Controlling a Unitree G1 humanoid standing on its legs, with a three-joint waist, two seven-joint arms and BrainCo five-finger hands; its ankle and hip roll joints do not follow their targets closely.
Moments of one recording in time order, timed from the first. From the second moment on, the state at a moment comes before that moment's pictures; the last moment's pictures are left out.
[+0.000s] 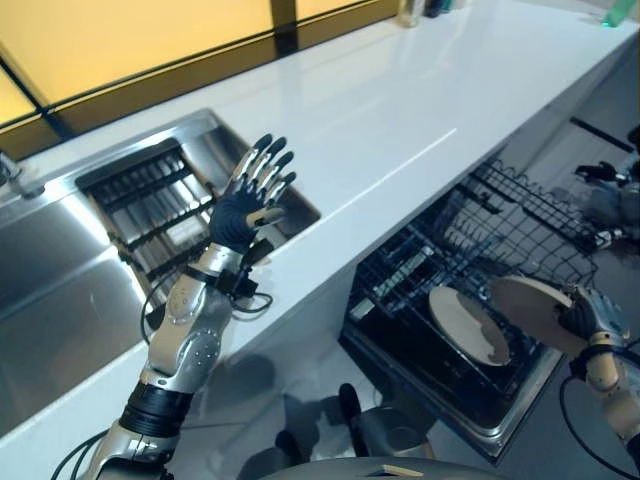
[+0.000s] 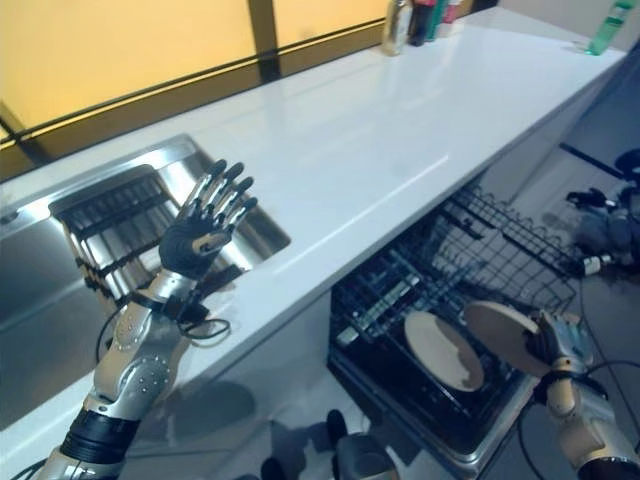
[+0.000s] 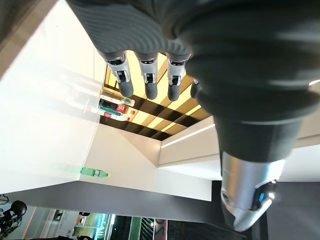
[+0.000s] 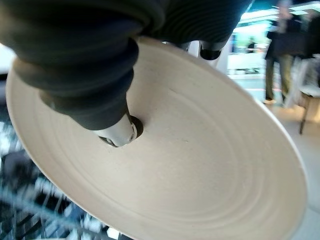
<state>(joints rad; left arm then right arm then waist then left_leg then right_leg) -0.22 0.45 -0.18 -0.22 -0.77 -0.16 -0.19 0.02 -0.80 0.07 0.50 -0.50 0.04 -0.32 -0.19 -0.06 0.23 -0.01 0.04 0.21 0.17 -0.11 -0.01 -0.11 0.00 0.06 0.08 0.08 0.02</state>
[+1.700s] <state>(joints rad) -0.41 0.58 -0.30 -0.23 -0.84 -0.17 -0.25 -0.31 -0.72 0.29 0.88 -0.29 0.16 -0.62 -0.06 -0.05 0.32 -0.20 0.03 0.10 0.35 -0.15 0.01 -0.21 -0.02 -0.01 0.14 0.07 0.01</state>
